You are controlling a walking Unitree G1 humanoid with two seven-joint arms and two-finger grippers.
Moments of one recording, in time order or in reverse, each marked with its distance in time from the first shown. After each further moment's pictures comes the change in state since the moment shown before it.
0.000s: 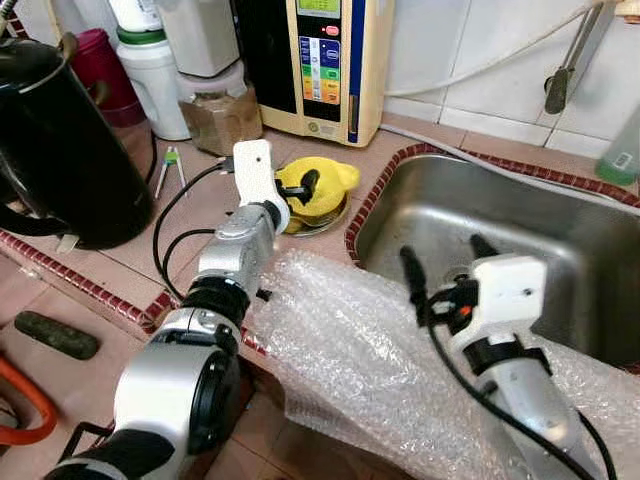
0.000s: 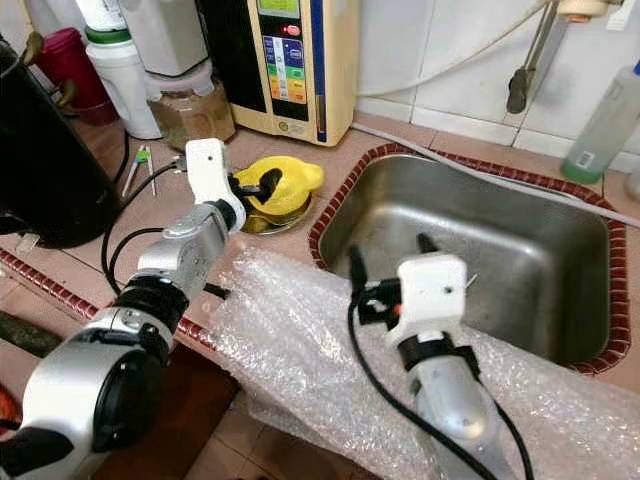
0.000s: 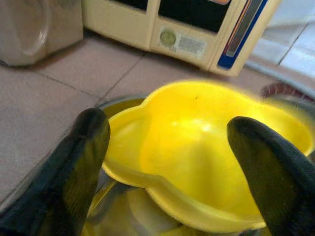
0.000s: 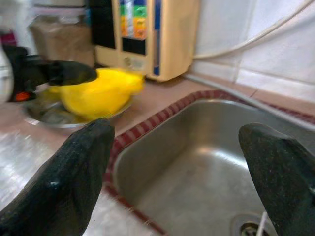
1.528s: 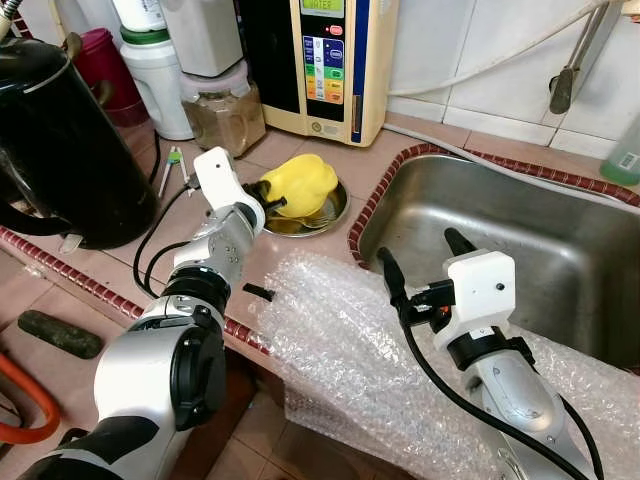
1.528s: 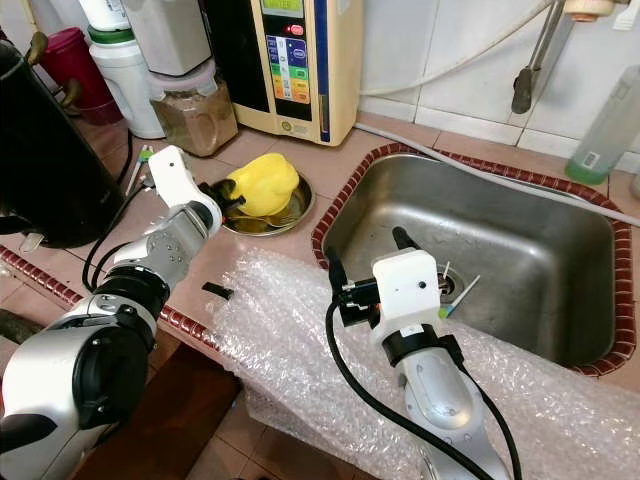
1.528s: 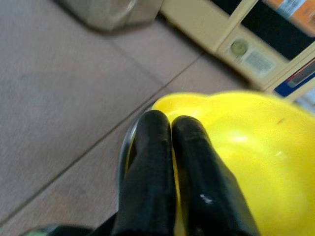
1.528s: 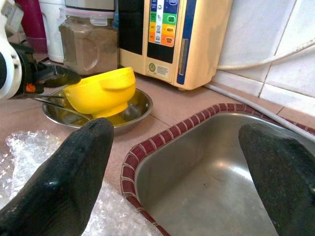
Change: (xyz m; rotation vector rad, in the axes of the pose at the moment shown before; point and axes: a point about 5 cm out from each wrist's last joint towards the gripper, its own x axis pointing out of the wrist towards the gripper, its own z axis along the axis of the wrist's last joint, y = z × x) left arm -0.002 0.033 0.007 -0.299 -0.001 0.126; right arm 0.009 0.007 0.002 -0.054 -0.030 0.070
